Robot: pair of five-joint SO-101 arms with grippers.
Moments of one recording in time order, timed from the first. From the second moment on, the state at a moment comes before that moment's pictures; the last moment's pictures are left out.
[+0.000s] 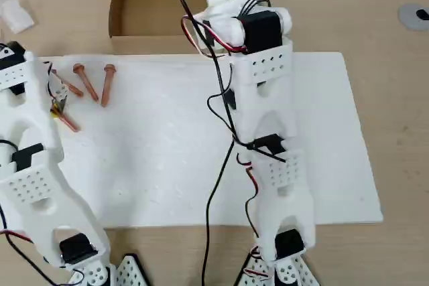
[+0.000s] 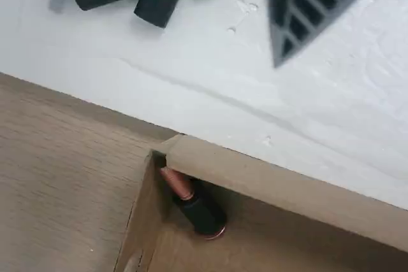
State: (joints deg) left arm -27.7 32.8 -16.4 72.6 14.8; right arm -22.2 40.4 -86.8 101.3 -3.6
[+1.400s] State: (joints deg) left arm -12.7 -71.3 34.0 72.7 -1.1; right arm -21.0 36.6 -40.9 101.3 -7.2
